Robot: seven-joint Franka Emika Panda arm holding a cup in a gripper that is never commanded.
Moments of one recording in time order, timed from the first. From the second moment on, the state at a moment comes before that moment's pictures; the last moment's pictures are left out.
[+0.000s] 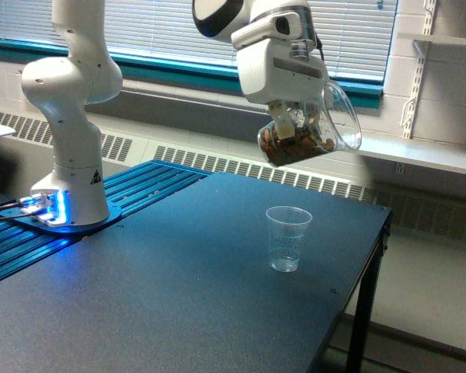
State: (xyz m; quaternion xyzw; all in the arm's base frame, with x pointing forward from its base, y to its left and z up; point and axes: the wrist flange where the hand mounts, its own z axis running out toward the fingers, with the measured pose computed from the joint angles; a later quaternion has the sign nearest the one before) arm 0.584 -0.199 0.455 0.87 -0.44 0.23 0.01
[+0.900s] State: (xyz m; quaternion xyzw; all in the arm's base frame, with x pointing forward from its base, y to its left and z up) arm 0.564 -0.179 0.427 0.89 -0.38 0.24 0.03
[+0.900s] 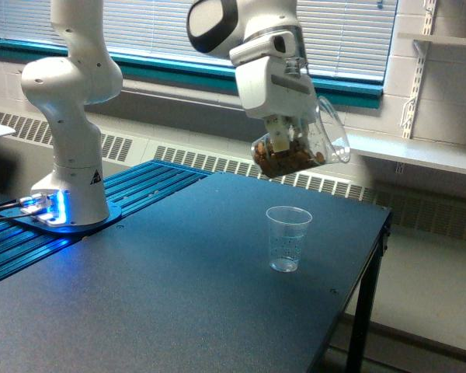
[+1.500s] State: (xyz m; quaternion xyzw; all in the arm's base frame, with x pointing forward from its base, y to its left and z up) arm 0.528 -0.149 0.410 0.92 -0.31 0.24 0.03
